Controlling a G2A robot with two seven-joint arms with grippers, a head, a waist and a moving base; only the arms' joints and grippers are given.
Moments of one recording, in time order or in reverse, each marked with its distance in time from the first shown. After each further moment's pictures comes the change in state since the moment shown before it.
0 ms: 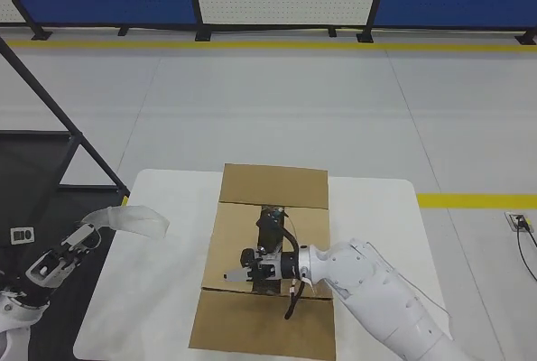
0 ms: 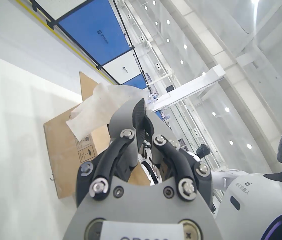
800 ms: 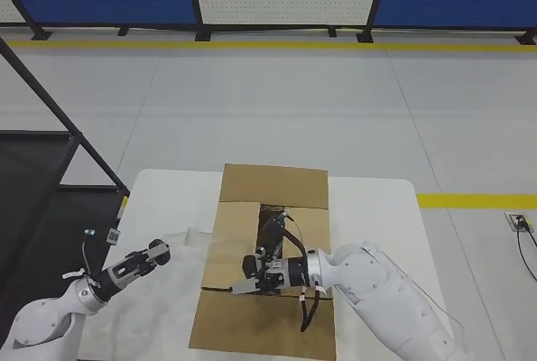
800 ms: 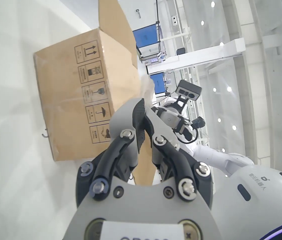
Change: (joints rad) left arm -0.135 -0.034 0.254 0.126 0.125 0.087 -0.146; right arm -0.069 0.050 0.075 -0.155 0.043 -0.029 0.115
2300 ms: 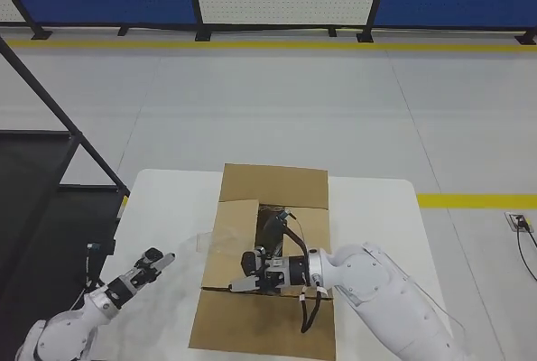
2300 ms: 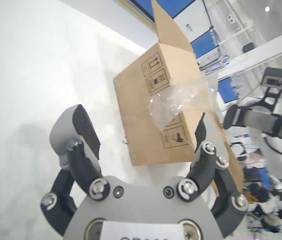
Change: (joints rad) left arm 0.077 -0.055 0.005 -0.029 0.525 -0.140 0.389; right arm -0.019 0.012 0.014 -0.042 -0.005 -0.007 -0.044
